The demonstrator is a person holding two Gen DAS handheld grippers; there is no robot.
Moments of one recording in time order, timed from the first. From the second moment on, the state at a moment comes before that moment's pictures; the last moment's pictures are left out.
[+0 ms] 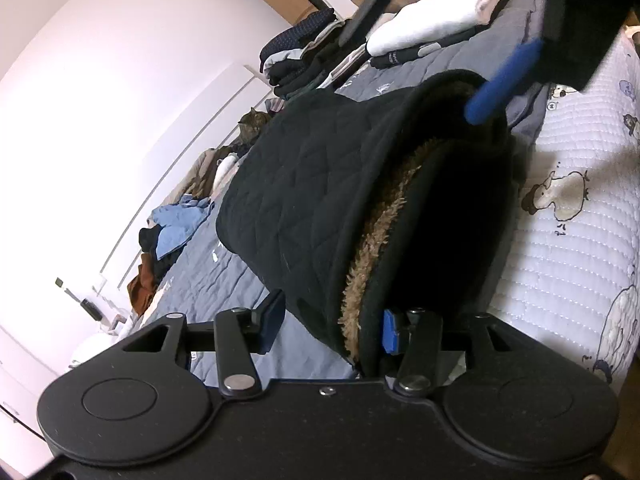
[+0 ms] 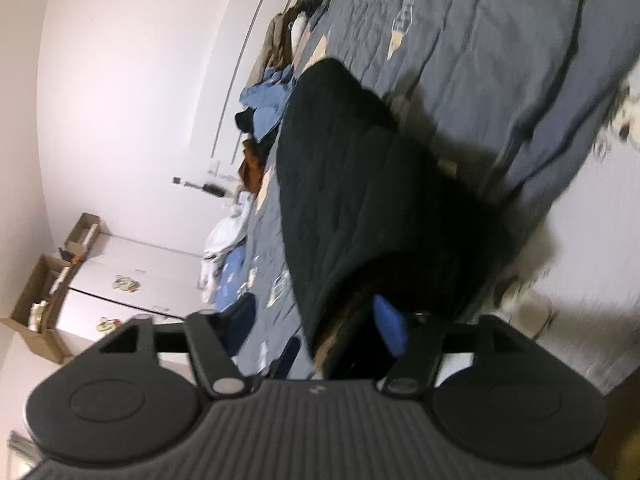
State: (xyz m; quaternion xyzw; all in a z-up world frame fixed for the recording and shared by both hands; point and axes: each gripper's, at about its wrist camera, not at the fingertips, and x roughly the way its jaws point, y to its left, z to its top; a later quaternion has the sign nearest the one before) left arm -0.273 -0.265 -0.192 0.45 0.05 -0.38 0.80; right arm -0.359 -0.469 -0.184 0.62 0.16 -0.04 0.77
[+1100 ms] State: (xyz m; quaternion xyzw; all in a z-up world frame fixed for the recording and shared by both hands) left arm -0.275 -0.265 -0.186 0.45 0.05 -0.39 0.80; right arm -0.302 -0.483 -0.207 0.60 0.20 -0.14 0.77
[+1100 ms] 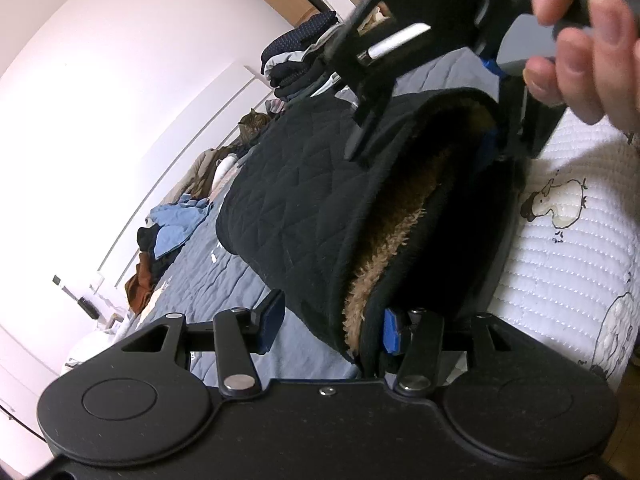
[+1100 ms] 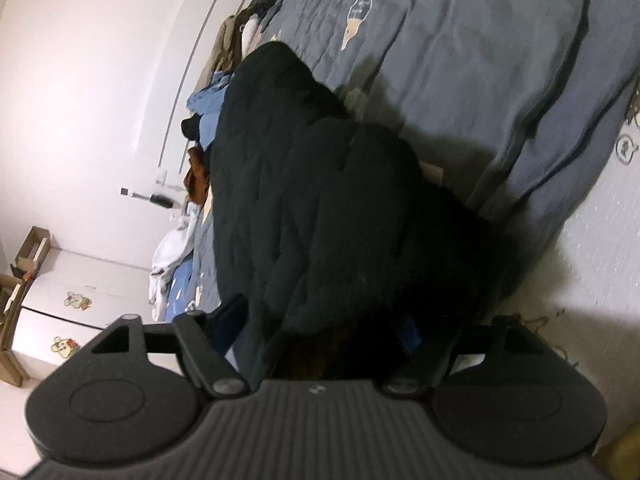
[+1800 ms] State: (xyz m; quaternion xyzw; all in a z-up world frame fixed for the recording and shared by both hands) left arm -0.278 -0.275 -0.184 0.44 0.02 -0.41 0.80; right arm -0.300 -0.477 -0.192 0.53 0.17 -0.18 0.81
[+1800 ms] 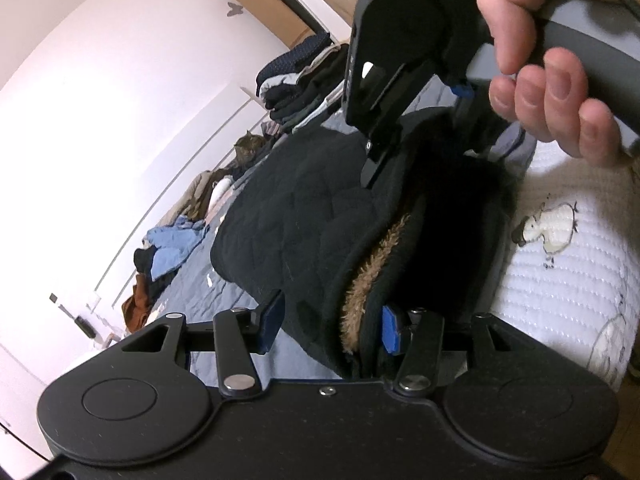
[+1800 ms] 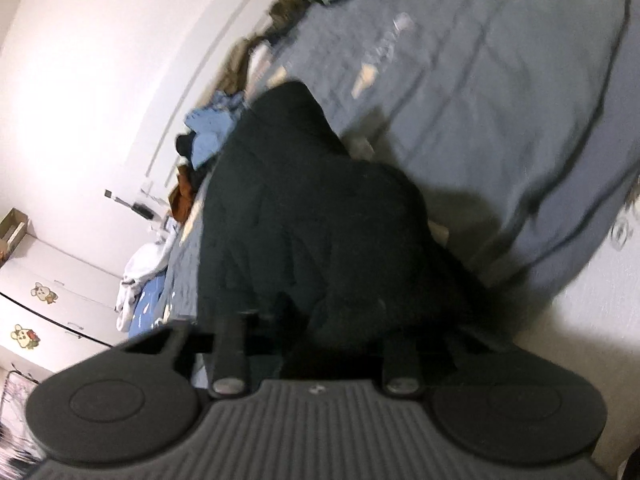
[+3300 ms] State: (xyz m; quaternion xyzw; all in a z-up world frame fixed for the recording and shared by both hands) left arm -0.269 -0.260 -0.206 0.55 0.00 -0.40 0.74; right arm -0.326 -0.483 -0.198 0.56 0.13 -0.19 0.80
